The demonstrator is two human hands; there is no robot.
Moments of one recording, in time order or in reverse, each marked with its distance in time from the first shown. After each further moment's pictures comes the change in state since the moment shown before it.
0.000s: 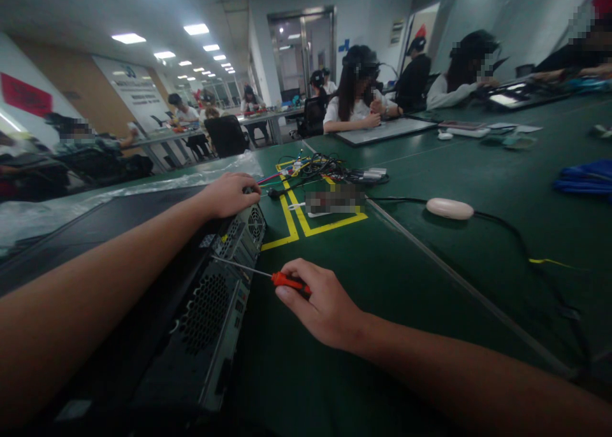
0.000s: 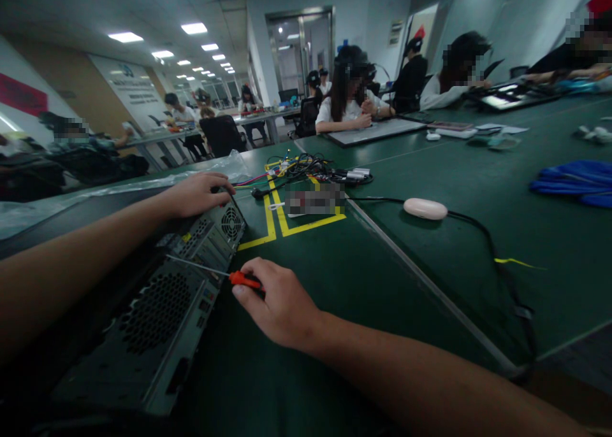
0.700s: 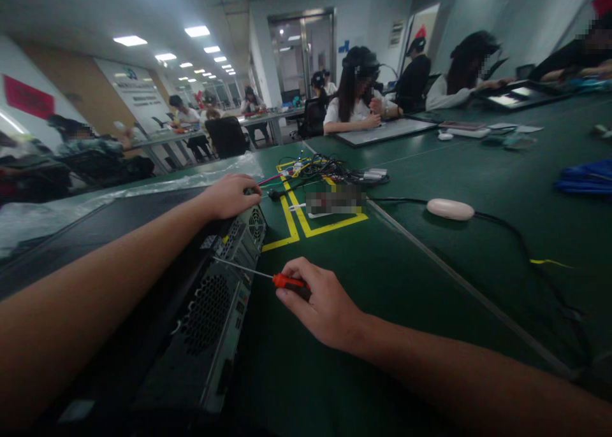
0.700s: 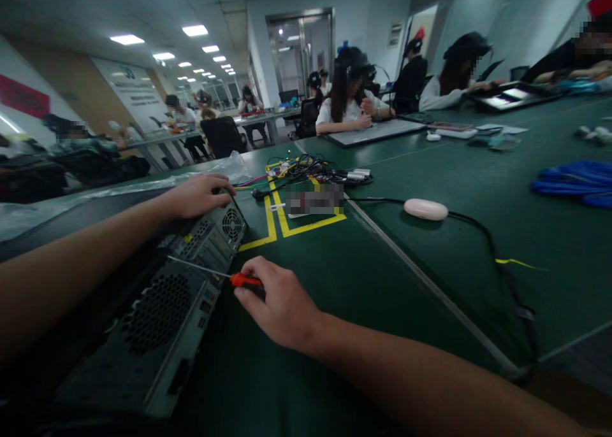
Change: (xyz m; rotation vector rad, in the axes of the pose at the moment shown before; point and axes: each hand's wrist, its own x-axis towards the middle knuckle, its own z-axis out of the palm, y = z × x) left_hand -0.001 0.000 -0.001 0.009 -0.017 0.010; right_hand -0.001 0.003 0.003 0.035 0.016 0.012
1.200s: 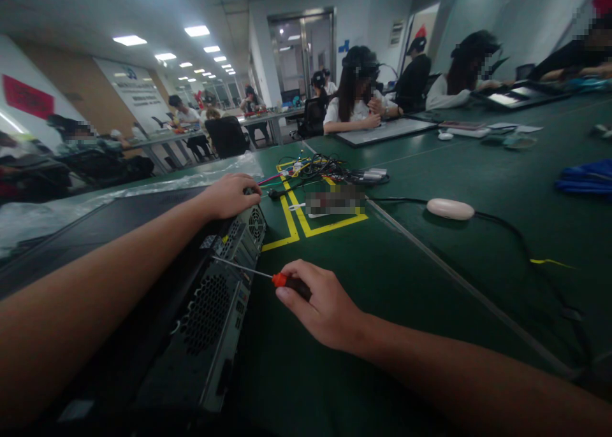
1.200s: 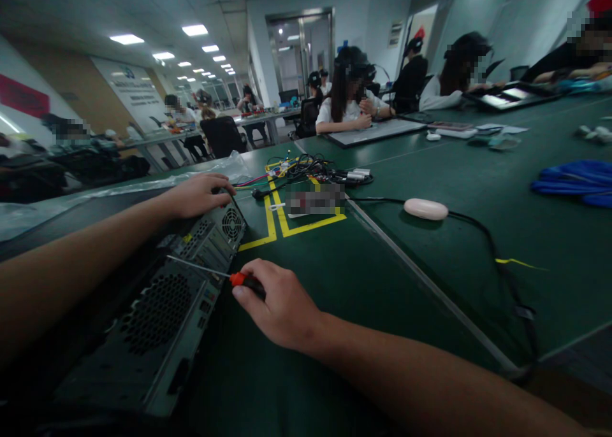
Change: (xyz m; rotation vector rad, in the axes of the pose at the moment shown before) left_hand 0.001 -0.001 0.001 -0.019 0.022 0.003; right_hand 0.001 -0.004 -0.002 0.006 -0.016 -0.007
